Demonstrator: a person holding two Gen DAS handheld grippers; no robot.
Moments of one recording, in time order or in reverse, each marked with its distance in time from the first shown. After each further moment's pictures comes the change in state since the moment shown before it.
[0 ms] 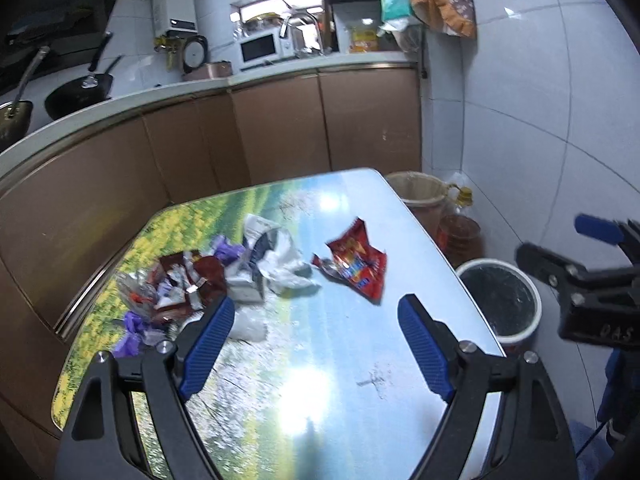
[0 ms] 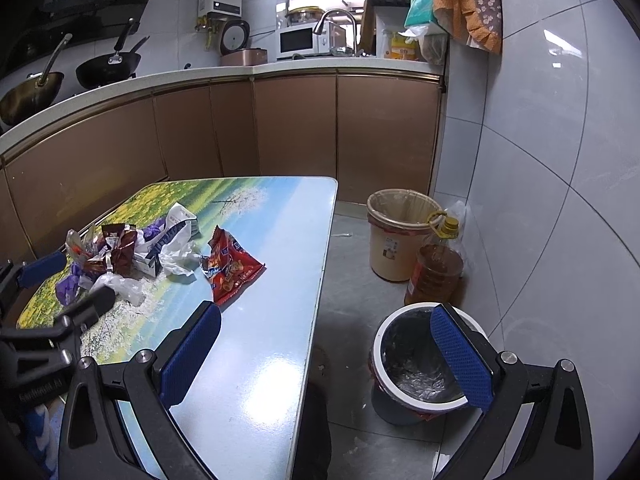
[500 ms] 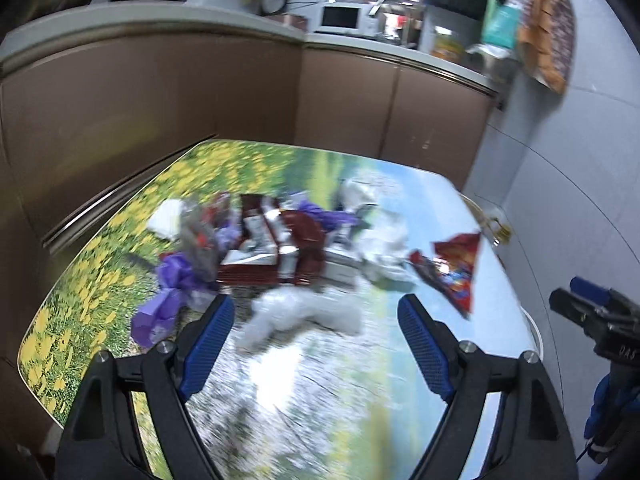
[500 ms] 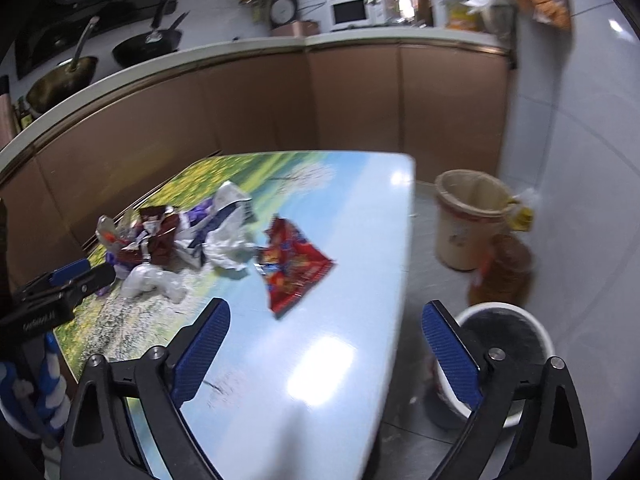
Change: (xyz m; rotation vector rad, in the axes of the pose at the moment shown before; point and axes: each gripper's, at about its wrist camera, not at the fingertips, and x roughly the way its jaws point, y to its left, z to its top) left arm 0.044 0.132 -0.024 -0.353 0.069 0.008; right arm 0.065 0.034 0.019 -0.050 0.109 0.243
